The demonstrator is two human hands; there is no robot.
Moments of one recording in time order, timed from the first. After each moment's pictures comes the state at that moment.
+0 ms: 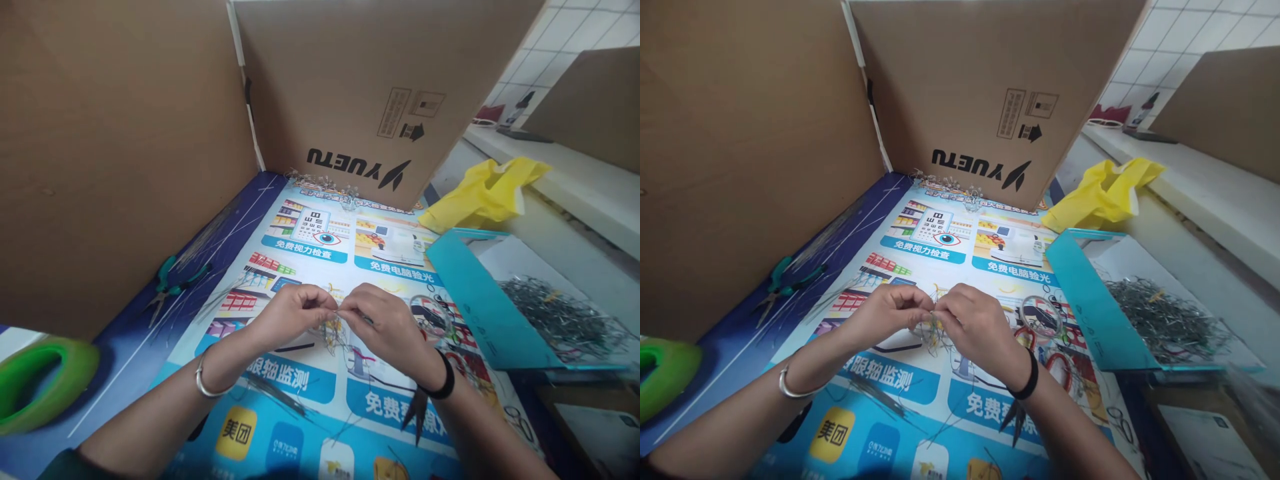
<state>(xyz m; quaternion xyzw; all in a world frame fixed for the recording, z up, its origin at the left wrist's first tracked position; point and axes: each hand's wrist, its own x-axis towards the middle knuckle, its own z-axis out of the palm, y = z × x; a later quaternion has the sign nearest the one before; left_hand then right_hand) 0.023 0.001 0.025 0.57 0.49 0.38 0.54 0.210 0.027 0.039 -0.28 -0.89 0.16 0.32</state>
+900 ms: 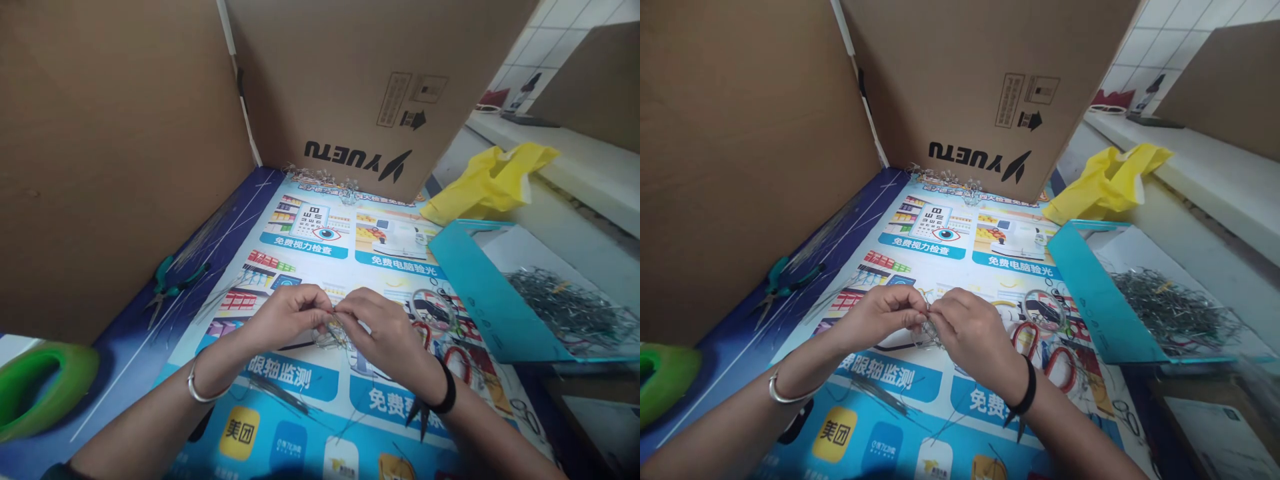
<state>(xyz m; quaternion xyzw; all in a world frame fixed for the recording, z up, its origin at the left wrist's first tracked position) 0.016 -0.002 0.024 0.58 0.44 0.37 0.57 0.204 0.014 0.026 -0.30 -0.88 0.14 0.34</state>
